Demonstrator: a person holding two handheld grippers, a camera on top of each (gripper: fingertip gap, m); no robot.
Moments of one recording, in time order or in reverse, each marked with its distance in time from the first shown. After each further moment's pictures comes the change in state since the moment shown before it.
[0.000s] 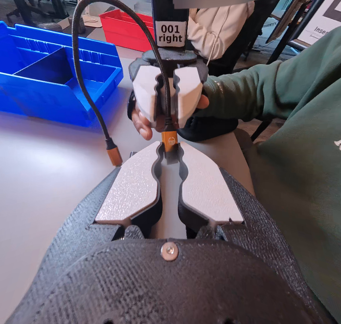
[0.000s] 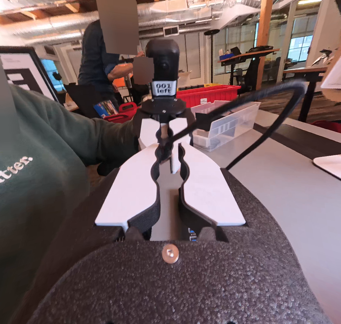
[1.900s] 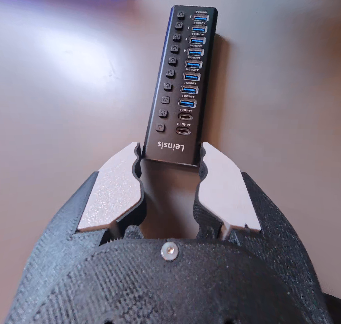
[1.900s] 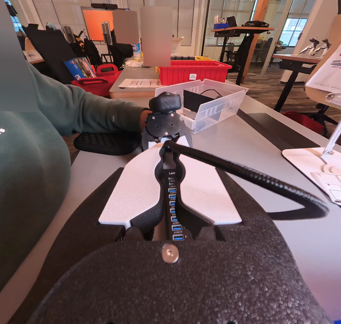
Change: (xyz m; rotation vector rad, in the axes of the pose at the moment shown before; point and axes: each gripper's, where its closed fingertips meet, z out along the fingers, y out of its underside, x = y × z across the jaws) left arm -0.059 0.144 -0.031 -0.456 -0.237 0.092; right arm 0.009 0.005 -0.006 -0.165 0.081 -0.137
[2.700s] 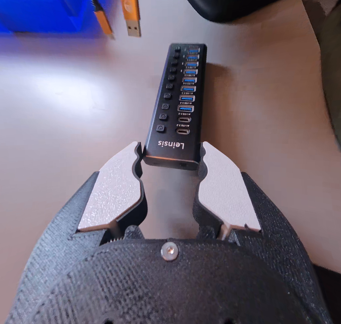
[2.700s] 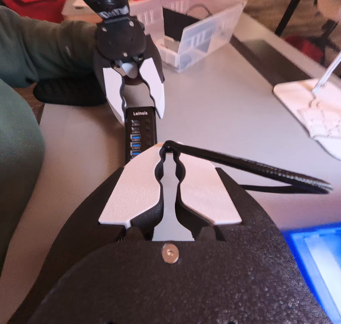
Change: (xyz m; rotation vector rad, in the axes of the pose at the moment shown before) left arm 0.029 -0.022 -0.023 0.067 0.096 0.125; right arm 0.023 0.058 -0.020 -0.400 0.094 0.058
